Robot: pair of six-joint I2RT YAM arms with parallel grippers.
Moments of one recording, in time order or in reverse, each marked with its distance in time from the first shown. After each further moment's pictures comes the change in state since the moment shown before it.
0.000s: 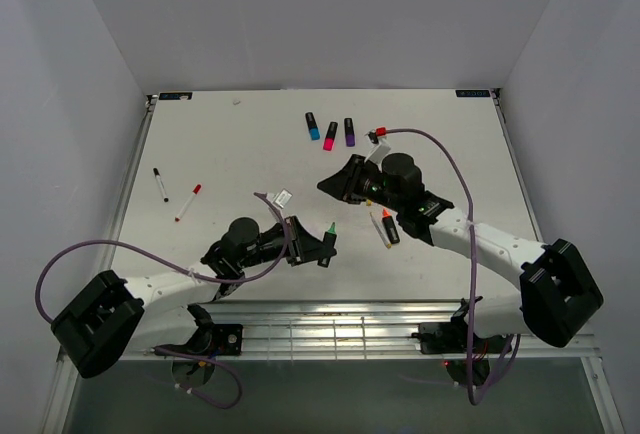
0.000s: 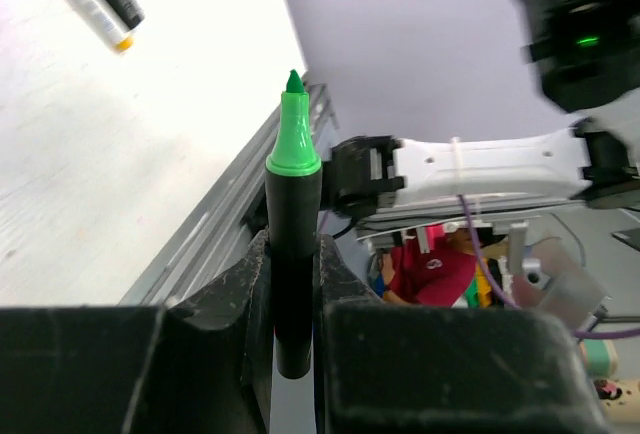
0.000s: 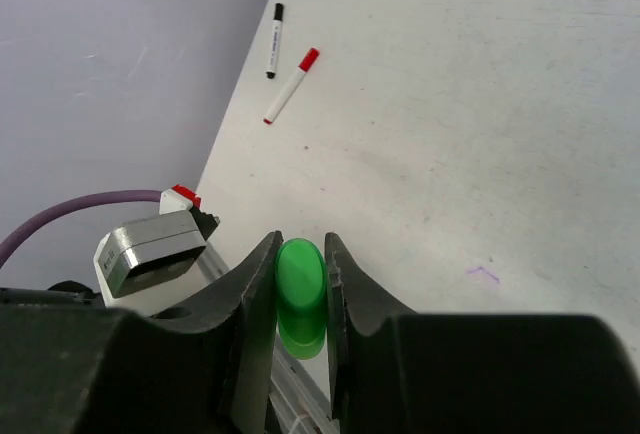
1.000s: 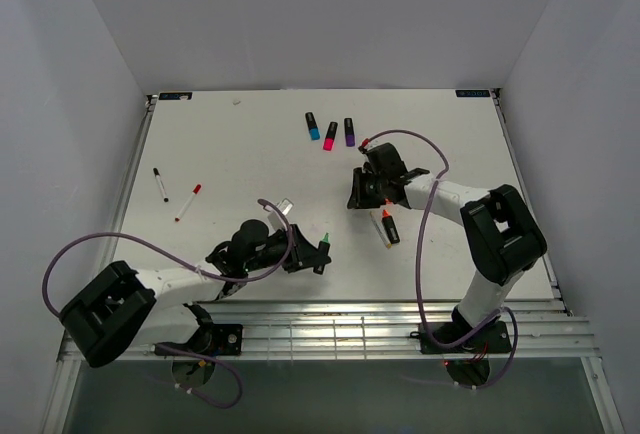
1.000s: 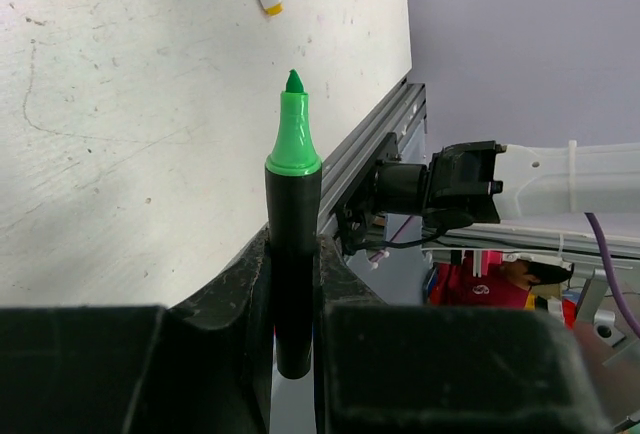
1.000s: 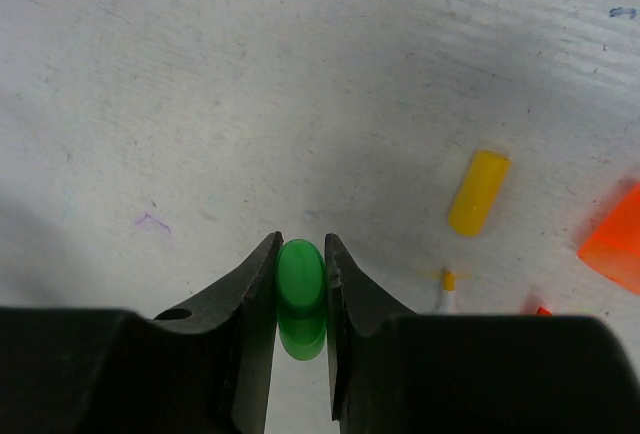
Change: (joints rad) left arm -0.010 0.053 -0.016 -0.176 -0.082 0.068; right arm -0.155 0.383 0.214 -0.472 0.065 -0.396
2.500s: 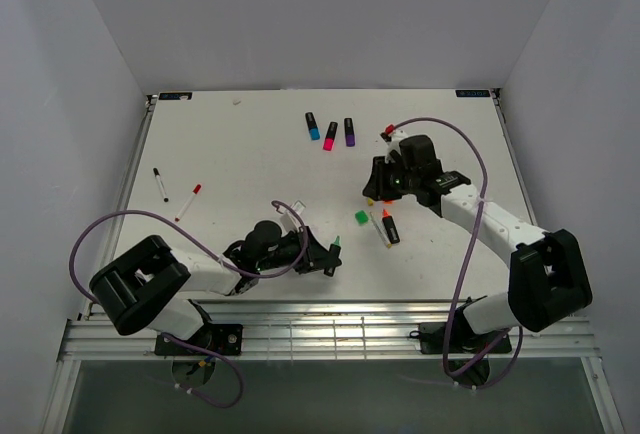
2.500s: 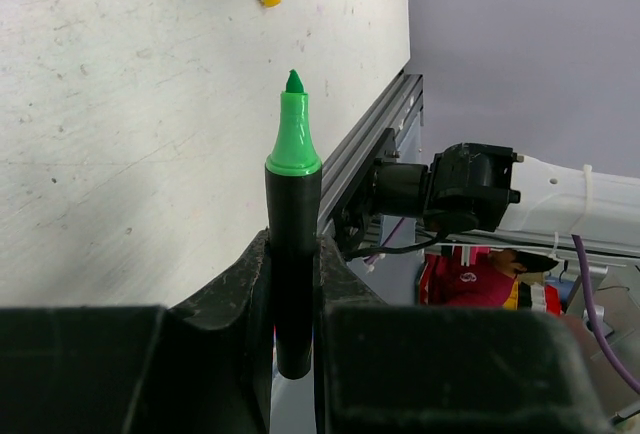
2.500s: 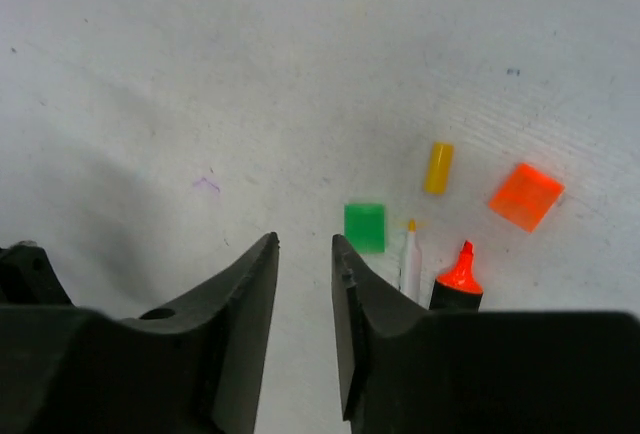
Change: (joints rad) left arm -0.050 0.240 0.037 0.206 0.002 -0.047; right arm -0.103 -0.289 -0.037 -0.047 -0.095 -0.138
